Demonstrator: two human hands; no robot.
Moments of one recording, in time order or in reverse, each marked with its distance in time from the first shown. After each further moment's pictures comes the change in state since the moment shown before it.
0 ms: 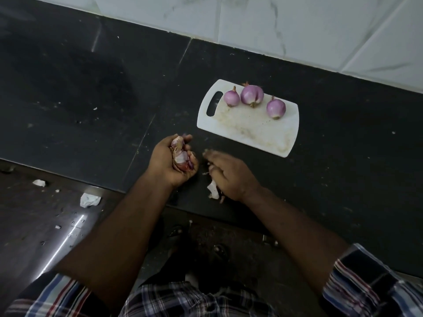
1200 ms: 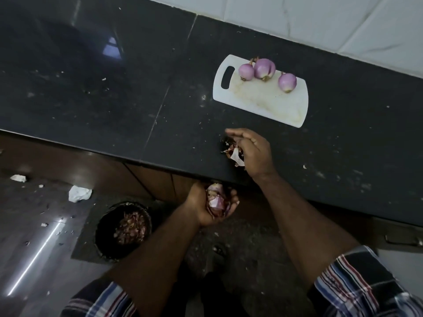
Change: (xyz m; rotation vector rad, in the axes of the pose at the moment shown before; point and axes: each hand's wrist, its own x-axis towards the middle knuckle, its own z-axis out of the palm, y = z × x) left_hand -0.019 -0.105 -0.120 0.075 -0.113 -0.549; right_hand -0.016 -0.026 0.053 0.534 0.552 0.231
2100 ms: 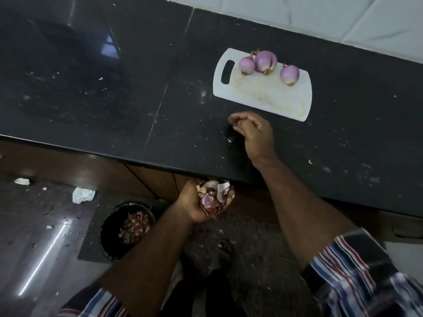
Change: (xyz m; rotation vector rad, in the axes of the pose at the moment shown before) left_hand -0.003 0.014 -0.019 -0.026 -0.060 0.096; right_hand 0.024 -0.009 0.007 0.036 0.093 0.056
